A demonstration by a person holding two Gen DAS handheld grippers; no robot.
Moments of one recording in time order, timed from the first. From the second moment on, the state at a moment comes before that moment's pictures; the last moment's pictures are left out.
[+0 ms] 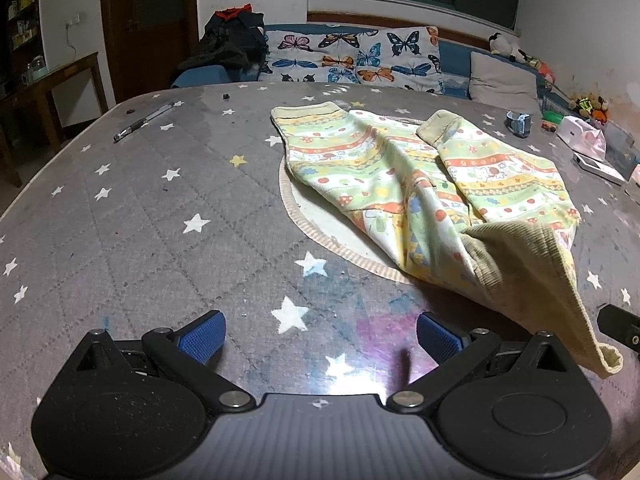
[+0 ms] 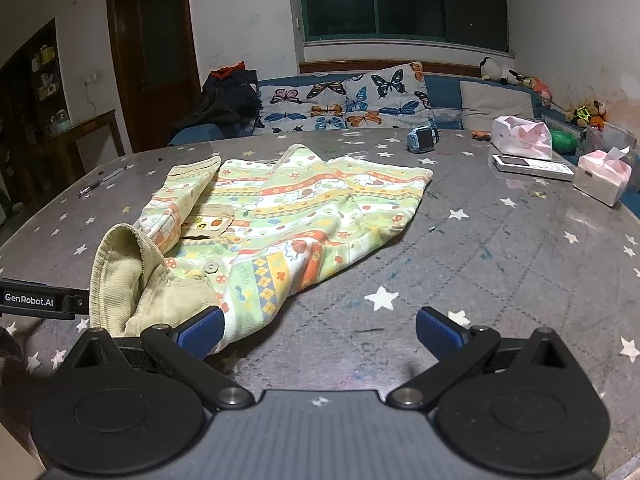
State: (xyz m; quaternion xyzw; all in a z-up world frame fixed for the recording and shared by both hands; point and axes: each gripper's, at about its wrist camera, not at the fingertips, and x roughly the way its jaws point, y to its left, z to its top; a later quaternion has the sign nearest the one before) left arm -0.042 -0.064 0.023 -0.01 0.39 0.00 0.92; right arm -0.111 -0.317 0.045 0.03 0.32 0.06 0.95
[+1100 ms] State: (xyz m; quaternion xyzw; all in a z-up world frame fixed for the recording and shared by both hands) left arm -0.033 -0.080 0.025 0.00 0.40 0.00 0.92; right arm -0.100 -0.307 0.040 0.02 0.33 0.06 0.94
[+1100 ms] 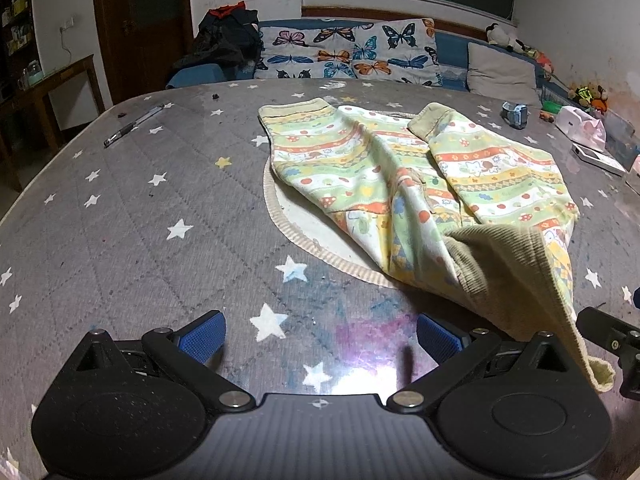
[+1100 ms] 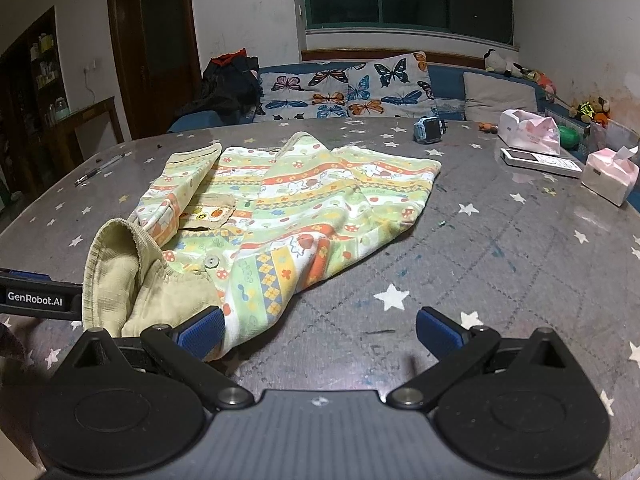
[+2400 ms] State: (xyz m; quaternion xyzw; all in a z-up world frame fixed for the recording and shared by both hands) left arm 0.098 -0.100 0.056 0.02 0.36 -0.06 0.93; right arm 0.066 -0.309 0.068 0.00 0.34 0.12 0.93
